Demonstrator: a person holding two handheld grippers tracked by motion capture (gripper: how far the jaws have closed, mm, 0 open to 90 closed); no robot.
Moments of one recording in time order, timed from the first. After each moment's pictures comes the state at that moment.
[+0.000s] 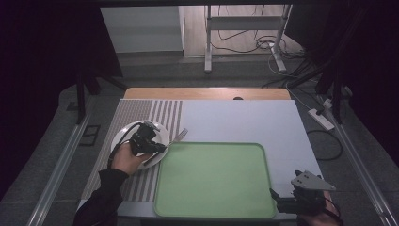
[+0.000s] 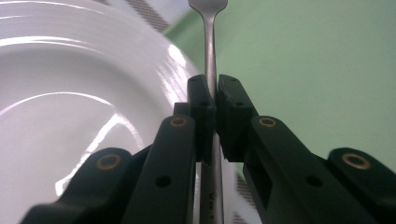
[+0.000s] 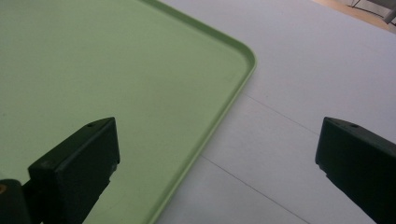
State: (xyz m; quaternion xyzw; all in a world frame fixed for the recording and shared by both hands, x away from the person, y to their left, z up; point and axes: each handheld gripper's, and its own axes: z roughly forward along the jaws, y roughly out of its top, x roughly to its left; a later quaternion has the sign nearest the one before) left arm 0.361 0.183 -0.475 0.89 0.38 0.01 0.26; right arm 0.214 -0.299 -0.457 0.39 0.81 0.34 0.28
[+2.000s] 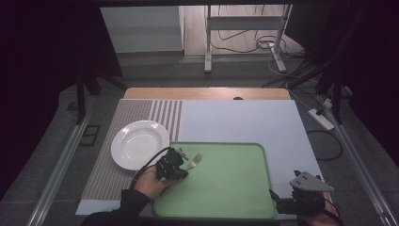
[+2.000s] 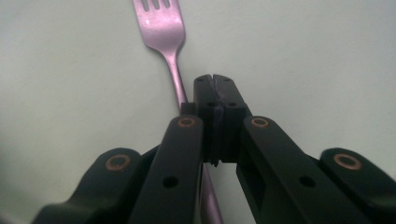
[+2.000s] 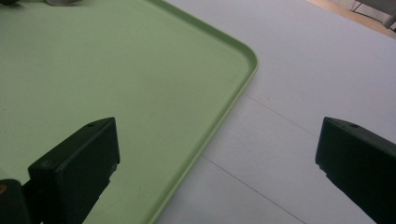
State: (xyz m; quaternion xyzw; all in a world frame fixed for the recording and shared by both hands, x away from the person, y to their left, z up) left arm 0.314 0.106 -0.507 0.93 0.31 -0.01 0.21; right arm 0.213 -0.297 -0.457 0.38 0.82 0.34 0.28
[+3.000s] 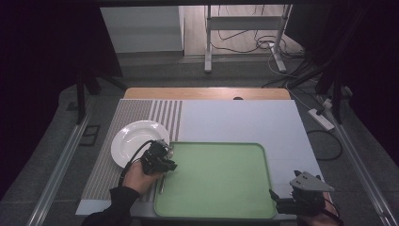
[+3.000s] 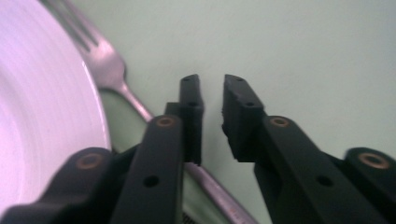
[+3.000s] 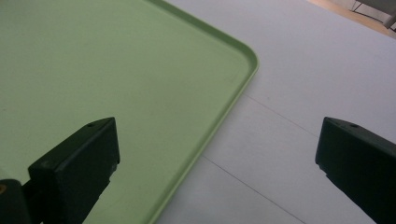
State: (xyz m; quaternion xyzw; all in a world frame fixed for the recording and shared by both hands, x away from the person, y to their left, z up) left arm 0.324 0.149 -0.500 0.89 0.38 -0.01 0.26; right arm 0.213 -0.297 -0.457 0.38 0.82 0.34 0.28
